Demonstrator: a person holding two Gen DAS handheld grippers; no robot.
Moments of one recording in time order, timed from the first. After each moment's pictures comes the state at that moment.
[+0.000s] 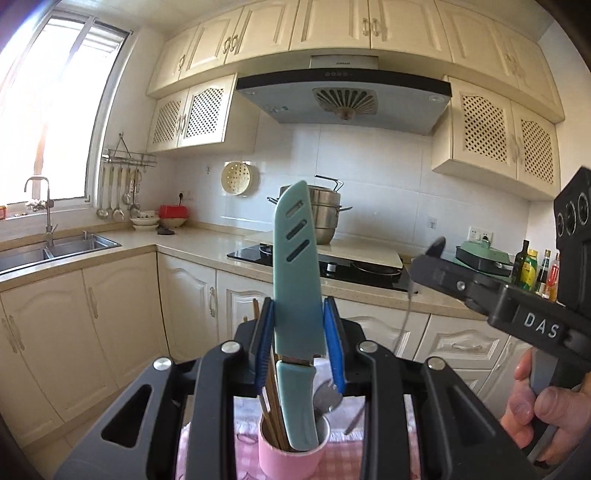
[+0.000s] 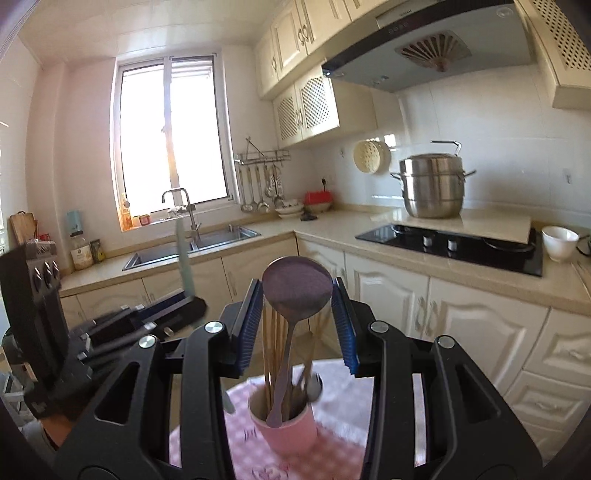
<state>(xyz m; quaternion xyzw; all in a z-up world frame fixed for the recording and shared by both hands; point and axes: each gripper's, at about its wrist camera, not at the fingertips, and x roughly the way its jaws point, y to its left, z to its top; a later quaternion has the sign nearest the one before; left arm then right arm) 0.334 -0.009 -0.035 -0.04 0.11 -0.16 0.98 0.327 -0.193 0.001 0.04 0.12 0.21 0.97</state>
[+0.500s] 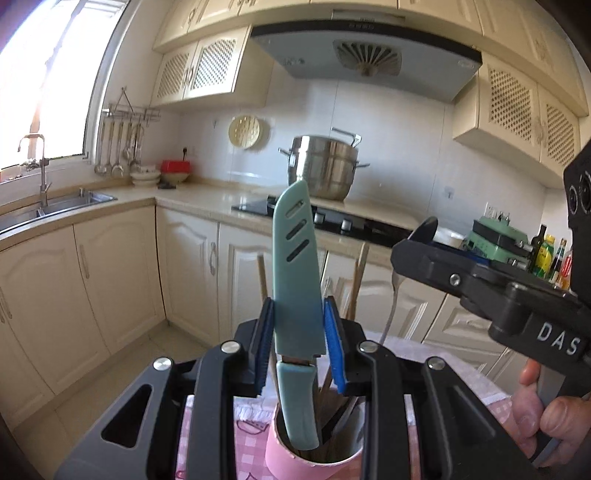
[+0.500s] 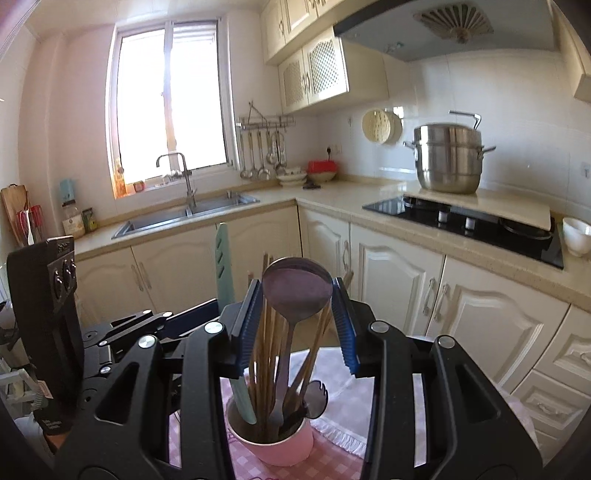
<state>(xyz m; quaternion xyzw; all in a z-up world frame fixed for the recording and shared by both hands) 0.407 -0.004 -0.105 -0.04 0.20 -0.15 0.97 0.384 -0.166 -0.055 0.02 0.19 0.21 0.96</state>
